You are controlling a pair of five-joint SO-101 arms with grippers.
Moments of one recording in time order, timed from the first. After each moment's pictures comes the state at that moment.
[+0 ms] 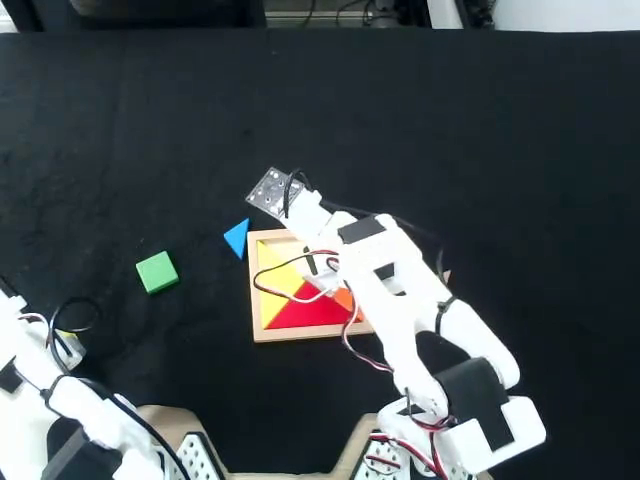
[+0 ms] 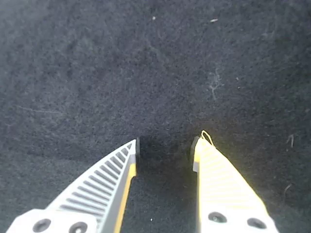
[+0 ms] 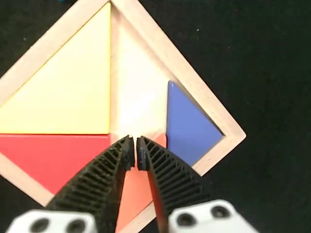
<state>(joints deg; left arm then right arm) -58.5 -29.4 66.7 50.6 -14.1 -23.6 -8.0 42.8 46.6 32.2</state>
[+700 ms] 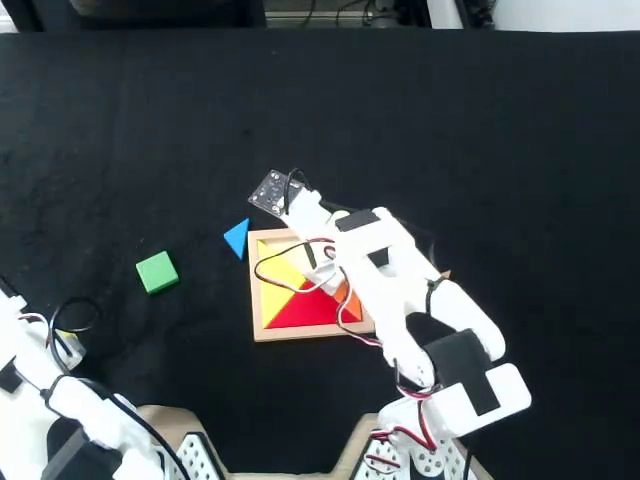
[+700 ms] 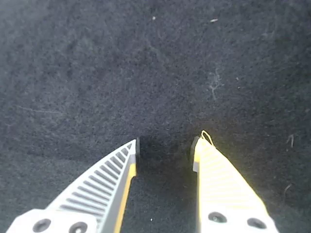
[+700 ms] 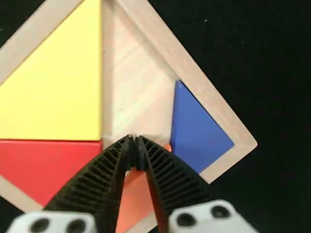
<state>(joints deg) -58.5 -29.4 66.7 50.6 -14.1 -22.0 0.9 39.2 45.8 34.2</state>
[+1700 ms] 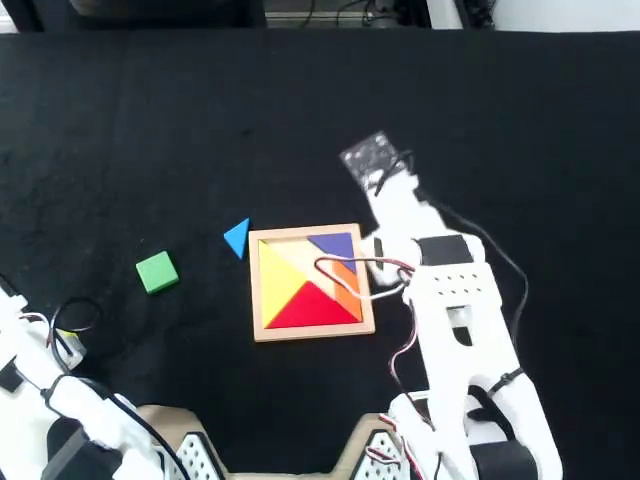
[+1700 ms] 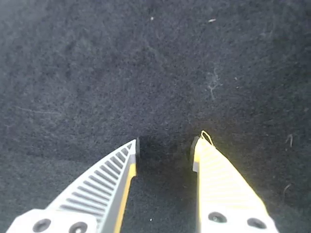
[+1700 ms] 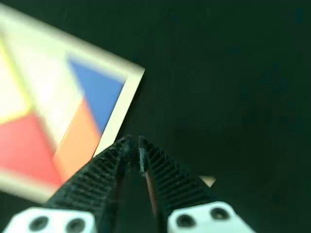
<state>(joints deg) -58.1 -29.4 66.7 50.6 -14.1 -6.6 -31.7 50.7 52.4 24.5</state>
